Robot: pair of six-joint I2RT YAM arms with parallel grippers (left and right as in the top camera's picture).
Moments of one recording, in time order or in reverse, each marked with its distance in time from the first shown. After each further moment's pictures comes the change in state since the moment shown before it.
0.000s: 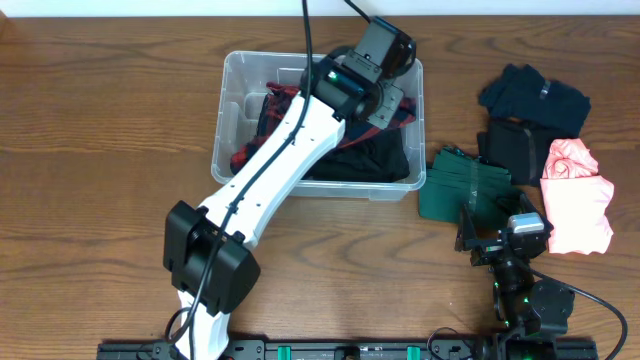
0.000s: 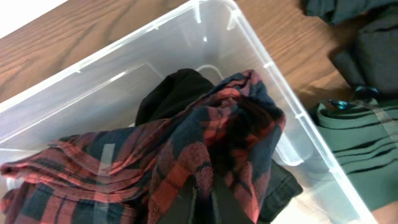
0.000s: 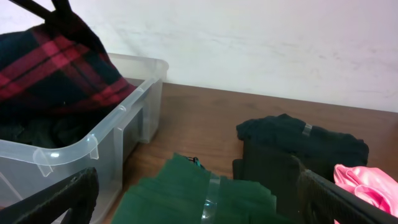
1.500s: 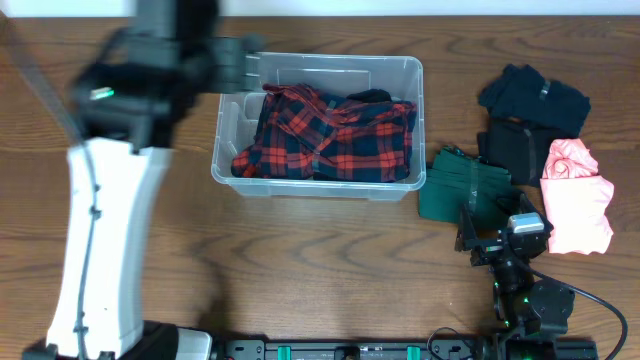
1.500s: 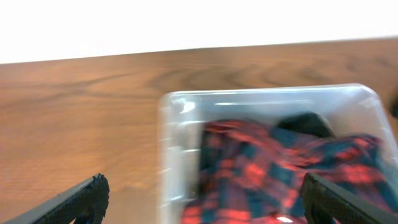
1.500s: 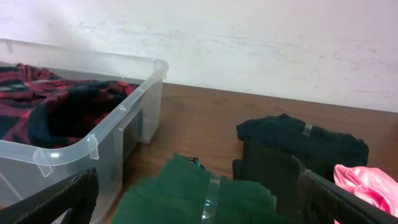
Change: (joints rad) left arm 0.492 -0.436 0.001 -0.224 0.000 -0.031; right arm 0.000 0.000 0.000 0.000 0.000 0.000
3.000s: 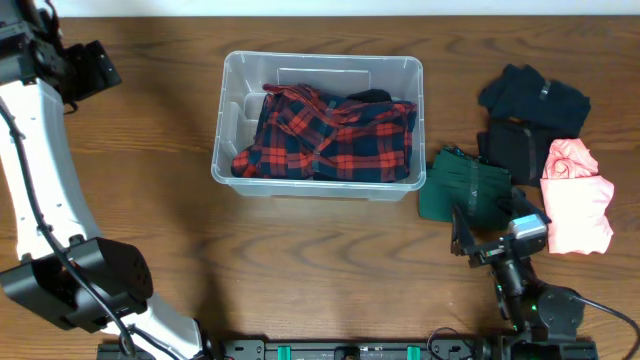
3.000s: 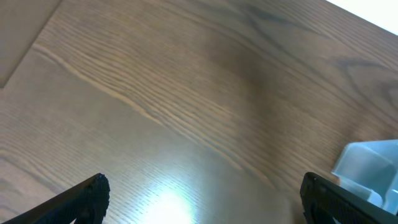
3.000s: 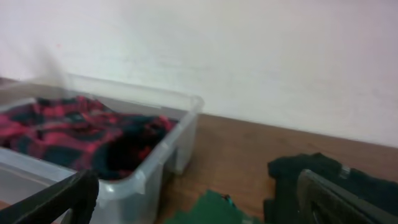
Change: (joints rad) left arm 0.537 0.267 0.000 0.008 0.001 -0.023; right arm 0.000 0.024 0.076 0.056 -0.158 0.048
